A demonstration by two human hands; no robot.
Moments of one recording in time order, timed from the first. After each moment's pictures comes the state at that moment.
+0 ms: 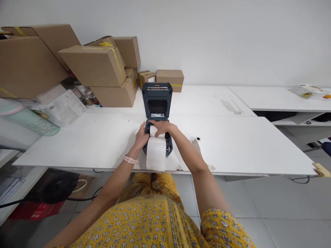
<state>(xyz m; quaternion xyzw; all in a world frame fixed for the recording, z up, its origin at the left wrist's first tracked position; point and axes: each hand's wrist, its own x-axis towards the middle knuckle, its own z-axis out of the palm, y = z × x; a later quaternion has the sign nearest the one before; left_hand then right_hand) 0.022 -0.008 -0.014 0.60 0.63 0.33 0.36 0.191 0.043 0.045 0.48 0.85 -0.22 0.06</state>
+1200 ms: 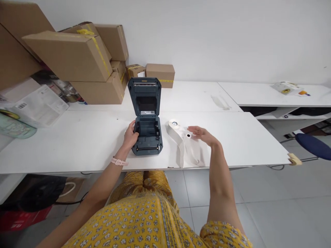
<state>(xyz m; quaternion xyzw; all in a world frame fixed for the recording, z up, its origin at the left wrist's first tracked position) 0.022 -0.005 -0.028 0.59 0.60 0.39 0.37 0.428 -0.053 -0.017 0.58 0.57 -0.48 -0.34</state>
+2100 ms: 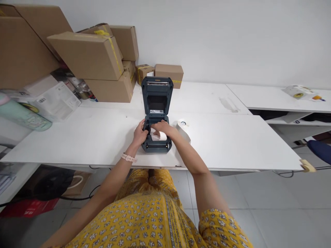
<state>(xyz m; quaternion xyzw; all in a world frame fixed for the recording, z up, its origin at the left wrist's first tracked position) 0.018 -0.007 -0.031 0.58 0.60 0.39 0.38 0.181 0.016 0.038 0.46 0.87 -0.13 0.07</state>
